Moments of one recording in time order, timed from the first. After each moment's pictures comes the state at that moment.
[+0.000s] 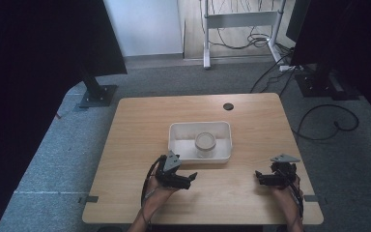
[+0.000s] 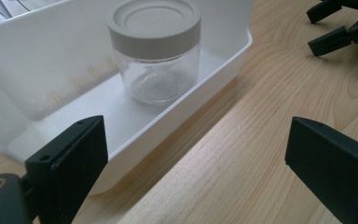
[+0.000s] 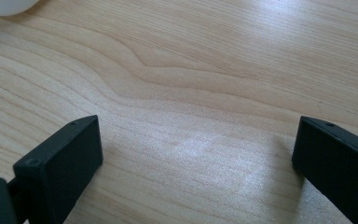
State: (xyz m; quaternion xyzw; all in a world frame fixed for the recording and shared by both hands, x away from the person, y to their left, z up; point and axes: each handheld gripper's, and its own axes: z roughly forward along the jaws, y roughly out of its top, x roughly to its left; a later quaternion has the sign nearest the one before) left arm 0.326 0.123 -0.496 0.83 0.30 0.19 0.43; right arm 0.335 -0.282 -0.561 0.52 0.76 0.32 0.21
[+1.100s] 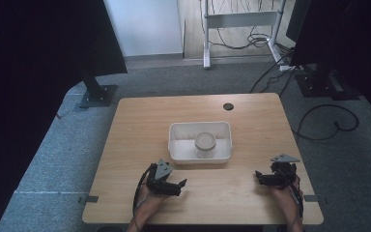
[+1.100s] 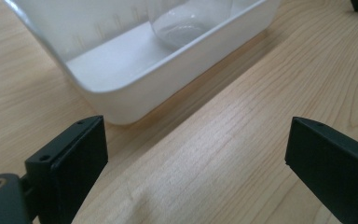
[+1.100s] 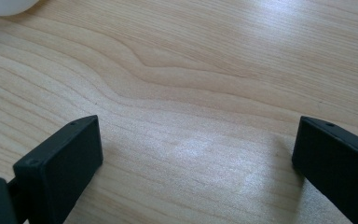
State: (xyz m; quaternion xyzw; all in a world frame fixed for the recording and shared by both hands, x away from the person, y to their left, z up) left arm 0.315 0.154 -0.529 0.83 0.33 0.20 0.41; right arm 0.335 -0.282 -0.561 0.52 0.76 0.32 0.21
